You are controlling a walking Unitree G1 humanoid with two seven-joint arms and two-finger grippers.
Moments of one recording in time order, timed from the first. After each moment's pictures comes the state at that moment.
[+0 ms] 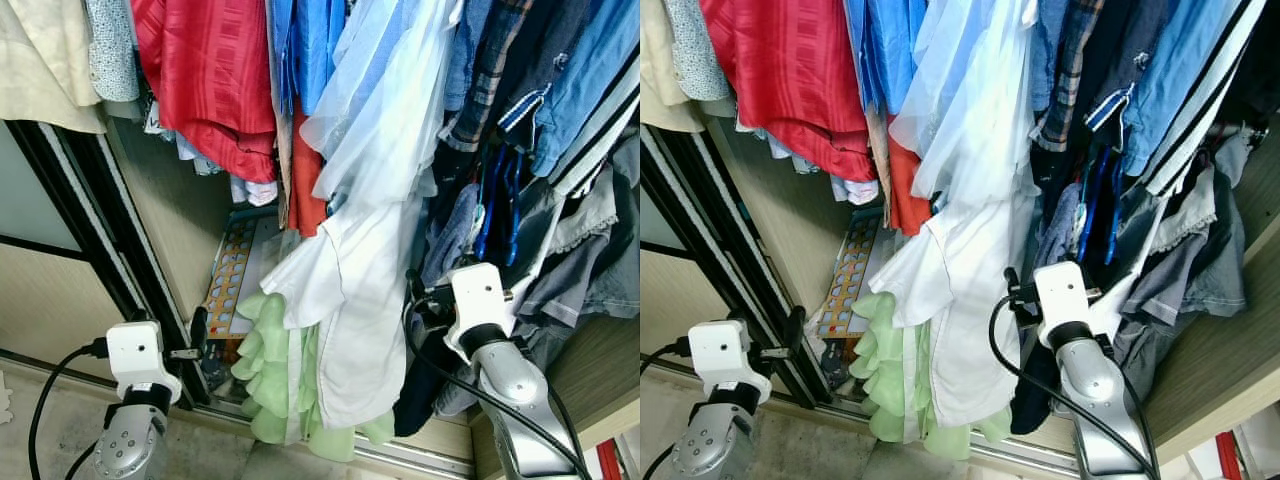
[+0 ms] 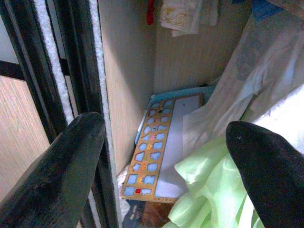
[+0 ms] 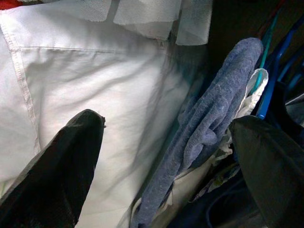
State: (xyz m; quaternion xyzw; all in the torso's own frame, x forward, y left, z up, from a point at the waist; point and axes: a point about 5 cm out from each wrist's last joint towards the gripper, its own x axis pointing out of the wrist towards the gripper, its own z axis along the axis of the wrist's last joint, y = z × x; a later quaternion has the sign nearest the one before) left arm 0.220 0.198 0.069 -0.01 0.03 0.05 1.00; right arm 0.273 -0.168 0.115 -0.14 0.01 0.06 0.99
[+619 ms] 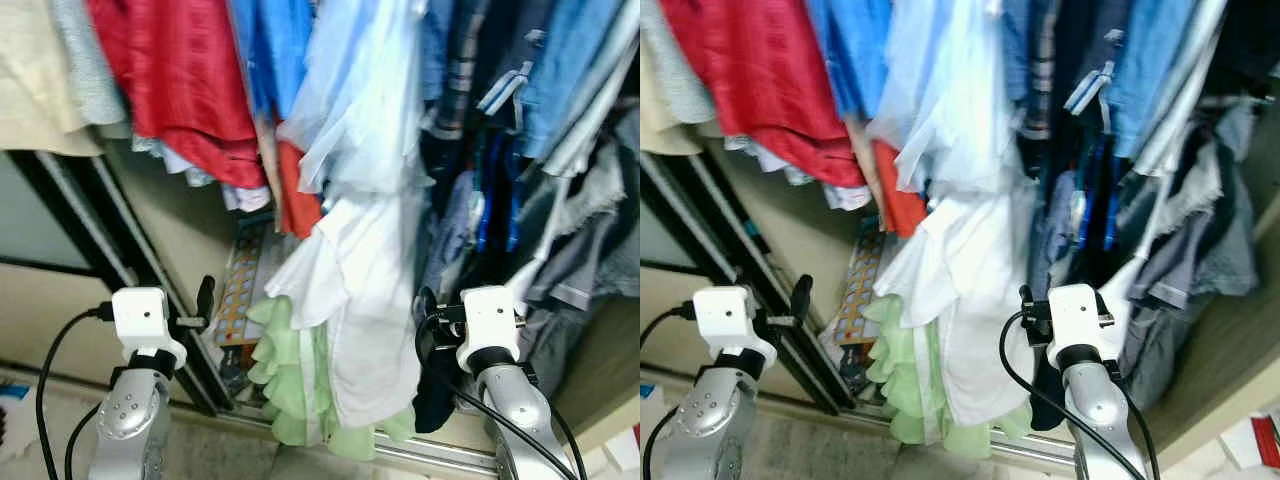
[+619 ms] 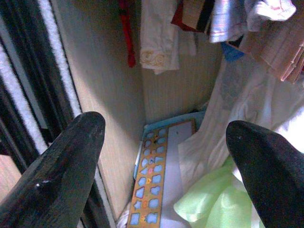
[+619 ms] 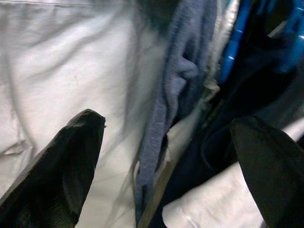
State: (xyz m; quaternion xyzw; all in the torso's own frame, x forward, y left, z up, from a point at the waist) left arm 0.248 0.198 0.094 0.00 -0.01 0.02 1.00; right arm 0.257 -0.176 0.093 -0.11 0.04 0.00 0.99
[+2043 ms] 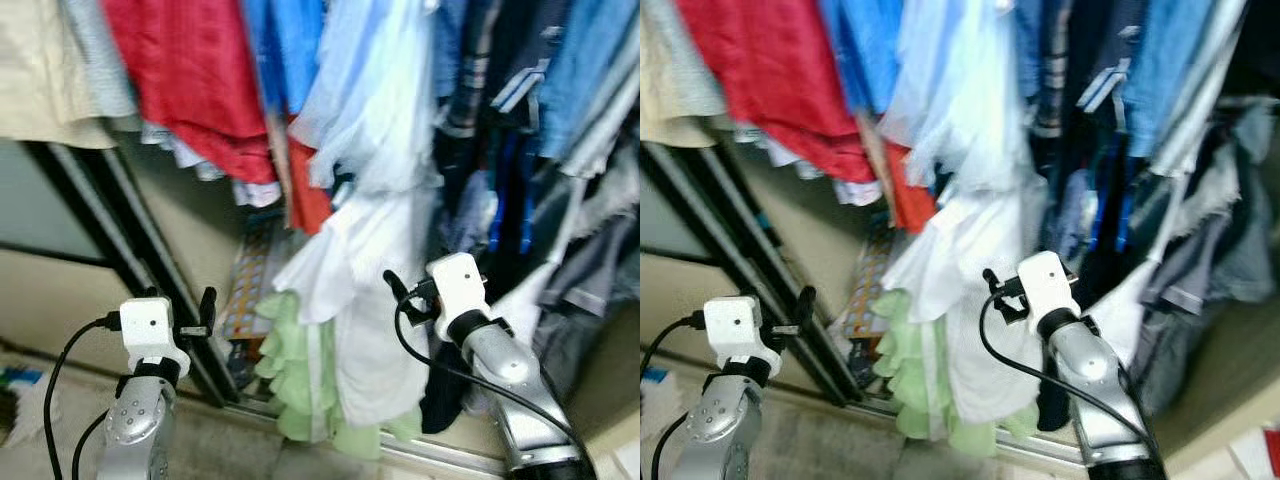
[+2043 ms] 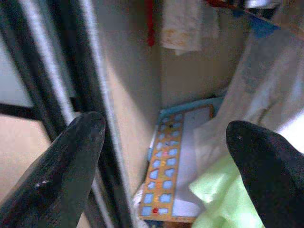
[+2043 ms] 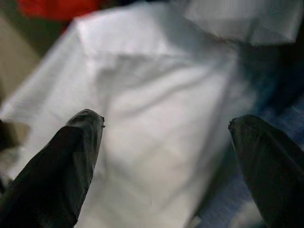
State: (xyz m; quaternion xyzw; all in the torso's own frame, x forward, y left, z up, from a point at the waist) left arm 0.248 0.197 0.078 0.00 0.01 0.03 1.00; right arm 0.289 -0.152 0.115 -0.13 0.02 0.15 0.98
